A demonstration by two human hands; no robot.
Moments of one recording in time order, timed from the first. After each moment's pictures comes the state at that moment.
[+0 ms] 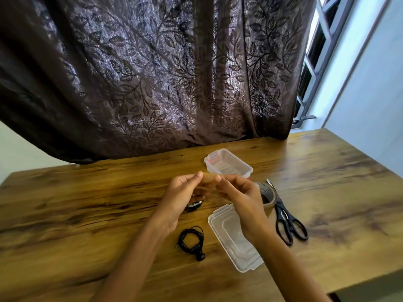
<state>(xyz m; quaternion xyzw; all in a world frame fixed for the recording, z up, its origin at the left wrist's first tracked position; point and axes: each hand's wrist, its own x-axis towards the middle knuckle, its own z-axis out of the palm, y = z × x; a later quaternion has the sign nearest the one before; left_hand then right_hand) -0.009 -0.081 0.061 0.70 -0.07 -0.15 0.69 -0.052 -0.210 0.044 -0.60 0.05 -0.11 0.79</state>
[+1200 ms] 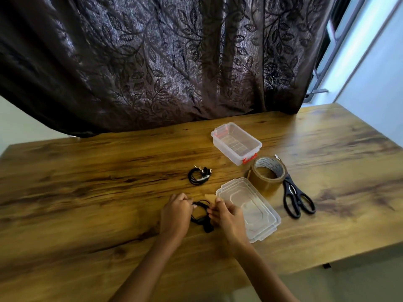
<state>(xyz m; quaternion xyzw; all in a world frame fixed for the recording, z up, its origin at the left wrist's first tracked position) -0.012 -0.042 -0.095 0.97 -0.16 0.05 0.15 -0.061 -0.160 -0.077 -0.58 0.29 -0.02 0.76</state>
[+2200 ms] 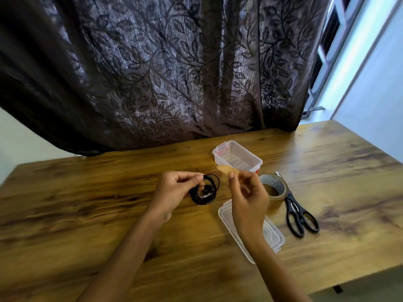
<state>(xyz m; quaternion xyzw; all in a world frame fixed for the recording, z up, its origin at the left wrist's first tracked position) 0.015 -0.041 0.033 0.72 -0.05 -0.13 0.68 -0.043 -0.174 0.004 -0.66 0.12 -0.35 0.66</state>
